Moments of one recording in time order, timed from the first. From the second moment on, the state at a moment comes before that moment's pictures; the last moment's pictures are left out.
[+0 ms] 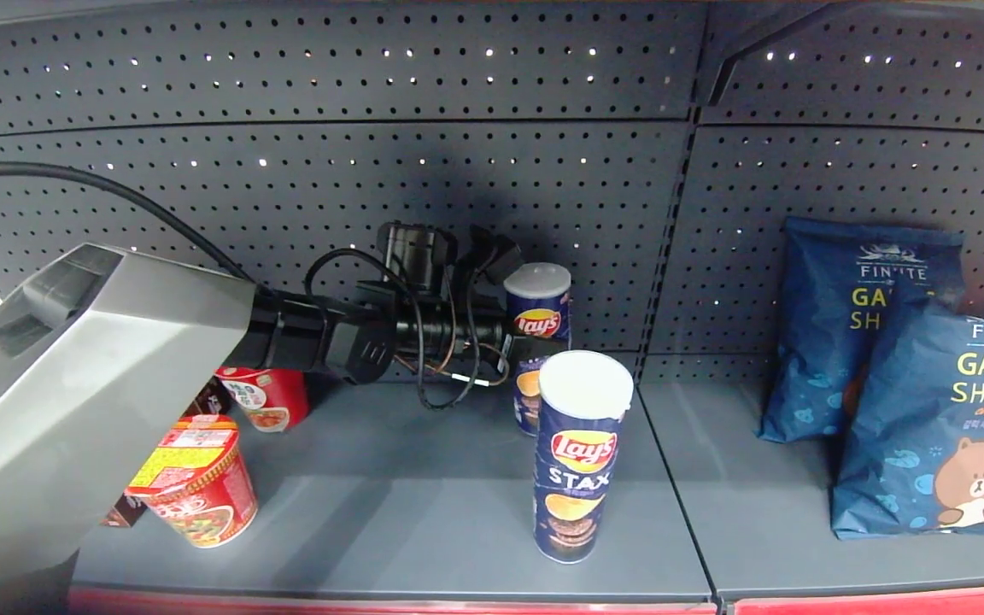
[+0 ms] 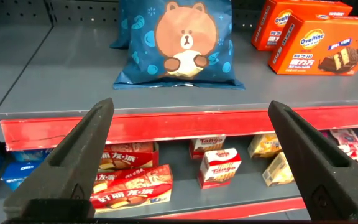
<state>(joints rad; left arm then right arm) -0.44 2.26 -1.60 -0.28 -0.64 0.17 0.00 0.00 -0.06 0.07 -0.17 -0.09</state>
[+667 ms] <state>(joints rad) -0.44 2.25 -1.58 -0.28 -0.64 0.21 0.00 0.00 -0.06 0.07 -0.17 -0.09</state>
